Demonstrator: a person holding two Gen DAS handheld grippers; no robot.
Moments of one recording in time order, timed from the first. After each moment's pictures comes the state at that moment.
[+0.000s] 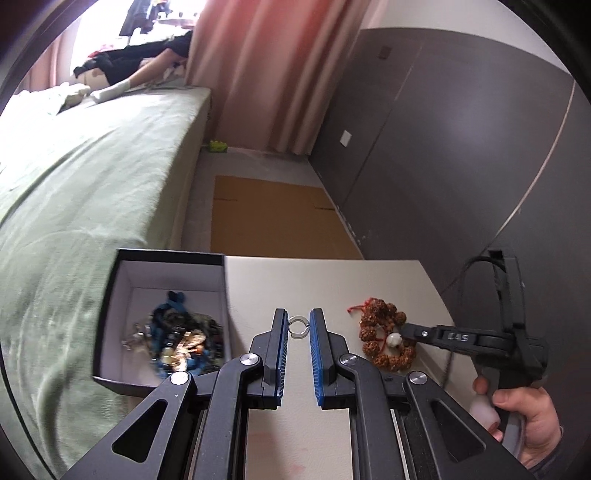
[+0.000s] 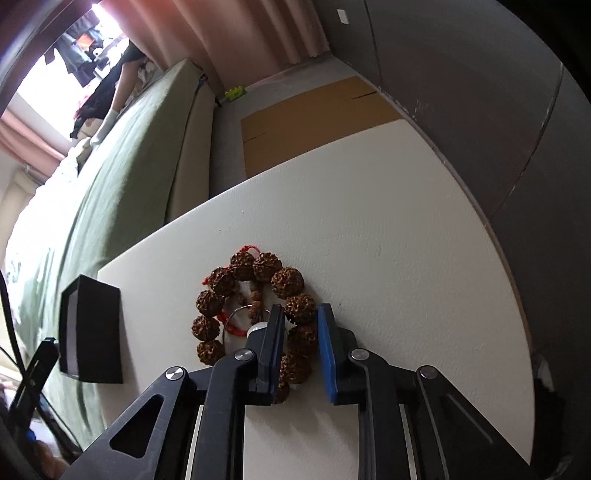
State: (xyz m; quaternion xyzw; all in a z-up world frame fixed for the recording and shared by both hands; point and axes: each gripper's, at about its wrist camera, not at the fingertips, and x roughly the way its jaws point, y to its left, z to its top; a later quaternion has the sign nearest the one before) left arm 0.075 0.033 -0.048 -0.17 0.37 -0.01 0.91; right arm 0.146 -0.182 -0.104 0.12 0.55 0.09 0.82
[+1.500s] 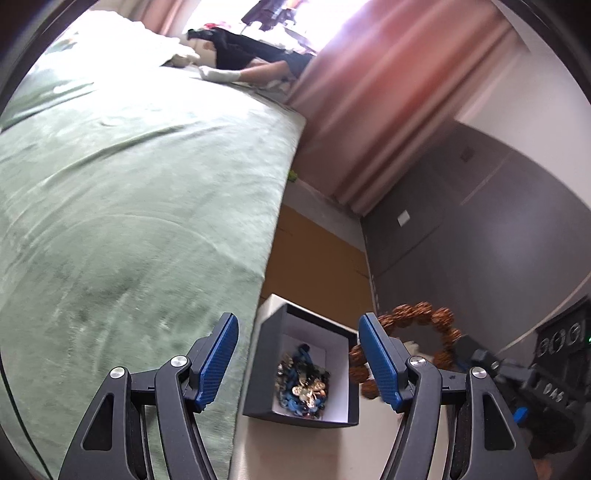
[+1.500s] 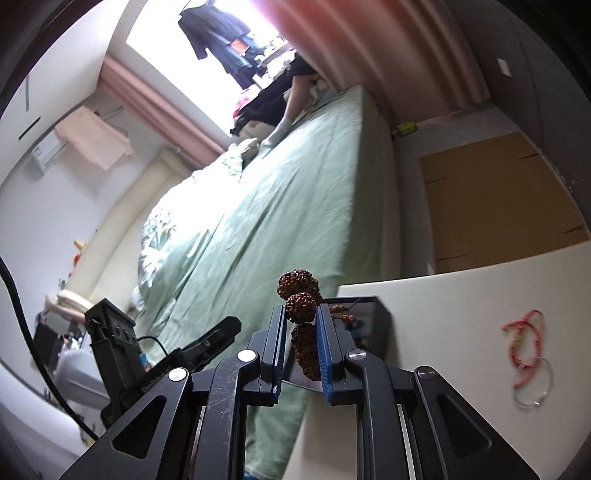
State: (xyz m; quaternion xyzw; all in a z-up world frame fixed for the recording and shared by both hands) left arm 0.018 0.191 -0.026 -0.34 0.30 0.09 0.89; right arm 0.099 -0.009 0.007 0.15 0.44 0.37 0.80
